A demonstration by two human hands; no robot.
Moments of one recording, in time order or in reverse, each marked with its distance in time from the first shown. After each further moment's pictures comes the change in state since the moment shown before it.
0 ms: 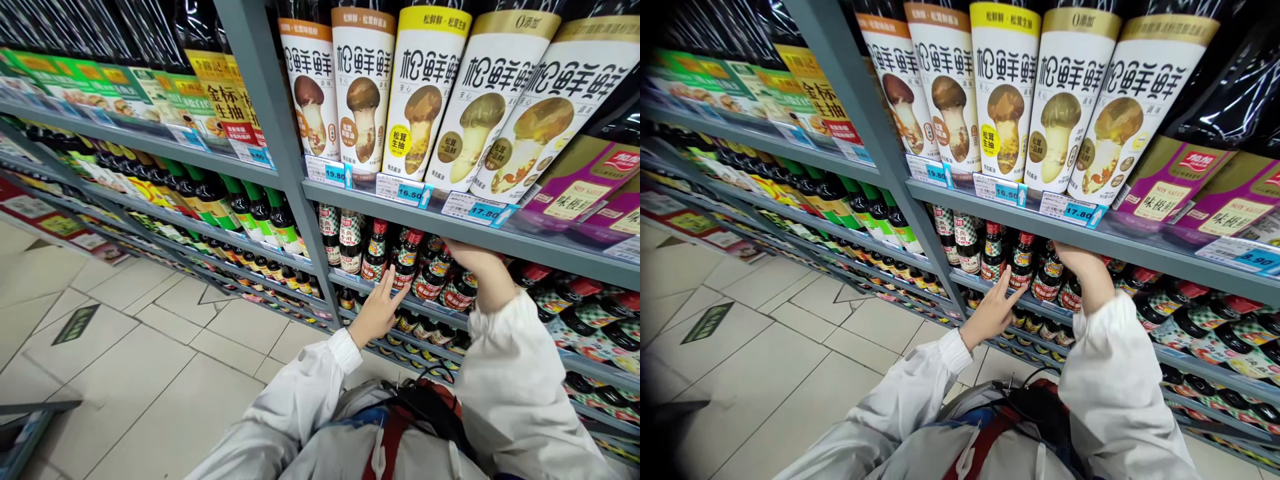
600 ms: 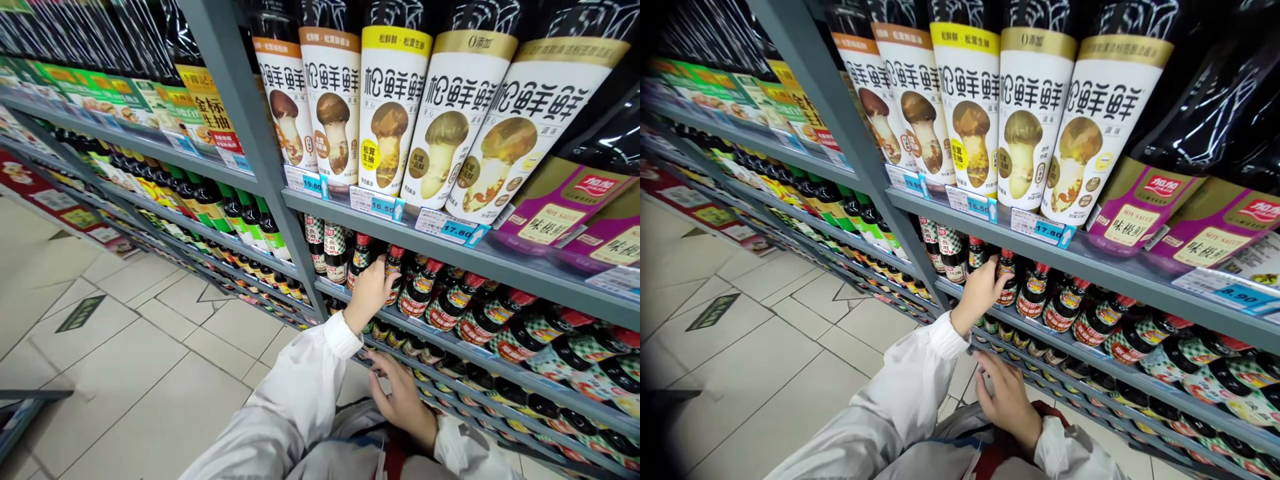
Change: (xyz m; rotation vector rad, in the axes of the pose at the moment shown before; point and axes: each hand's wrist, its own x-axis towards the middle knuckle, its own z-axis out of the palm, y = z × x) left_hand 0.094 0.013 -0.036 0.090 0.237 -0.470; right_hand -0.224 -0.013 0.073 0.505 -0.191 -0.327
